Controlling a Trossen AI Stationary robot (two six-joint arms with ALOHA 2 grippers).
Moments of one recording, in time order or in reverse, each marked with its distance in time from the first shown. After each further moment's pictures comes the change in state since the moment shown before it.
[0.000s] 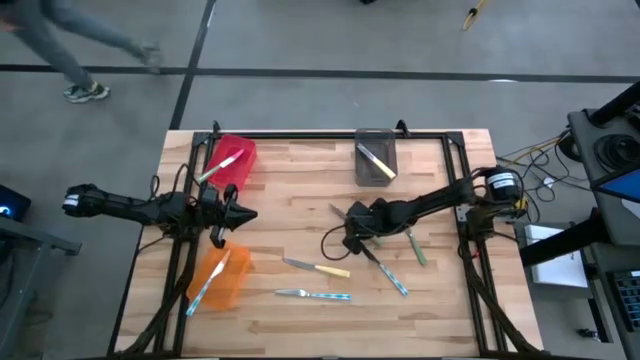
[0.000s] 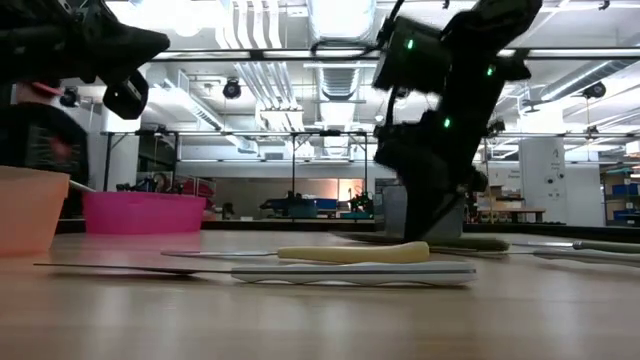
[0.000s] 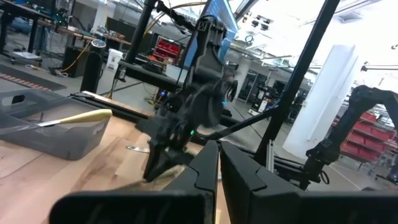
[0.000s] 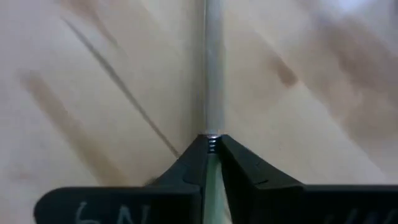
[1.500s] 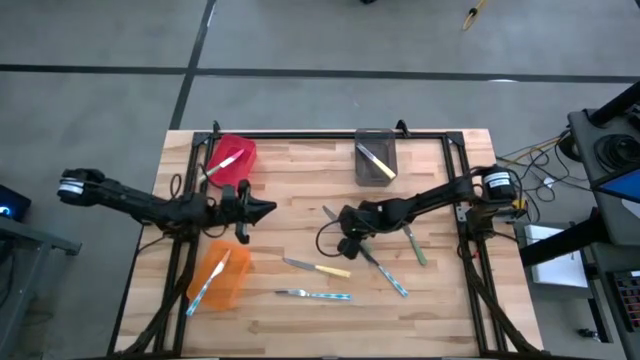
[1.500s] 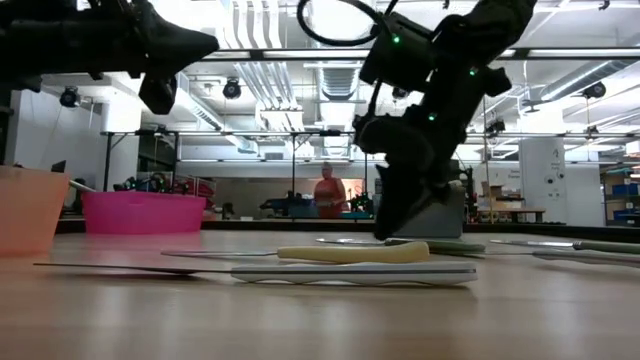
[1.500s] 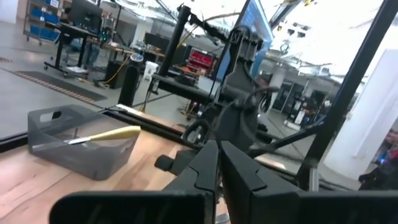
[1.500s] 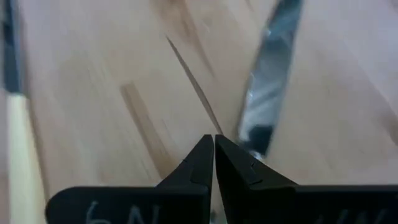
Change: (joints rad) left arm 0.000 0.554 0.105 0.455 -0.159 0.041; right arm -0.033 0.054 0.005 0.213 -0.192 -0.178
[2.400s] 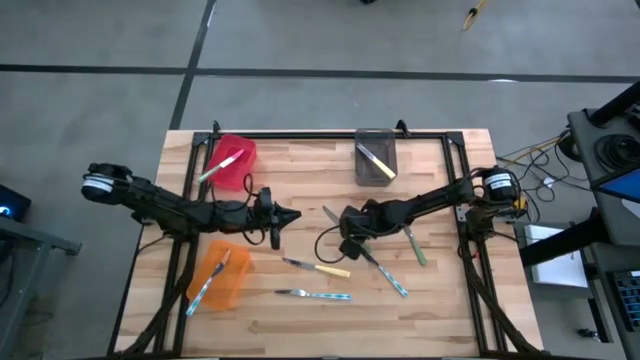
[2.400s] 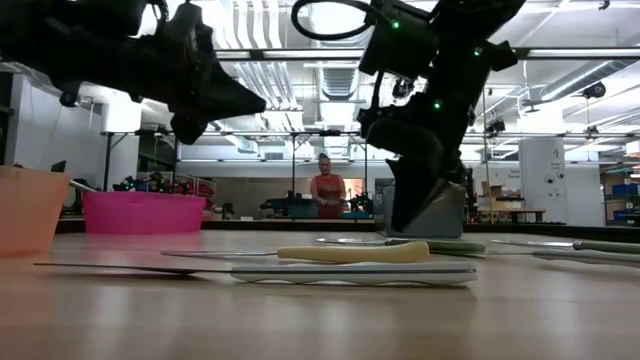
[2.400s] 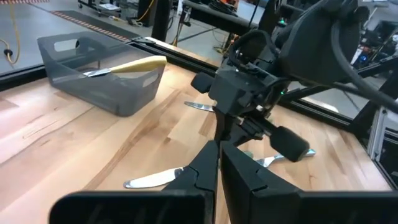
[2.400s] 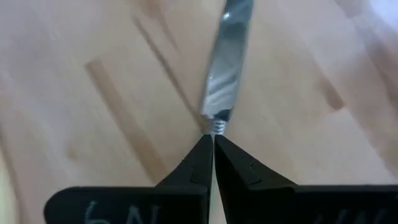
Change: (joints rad) left arm 0.000 0.400 0.205 -0.142 -0.067 -0.062; right arm 0.036 -0.006 0.081 -0.259 0.124 0.059
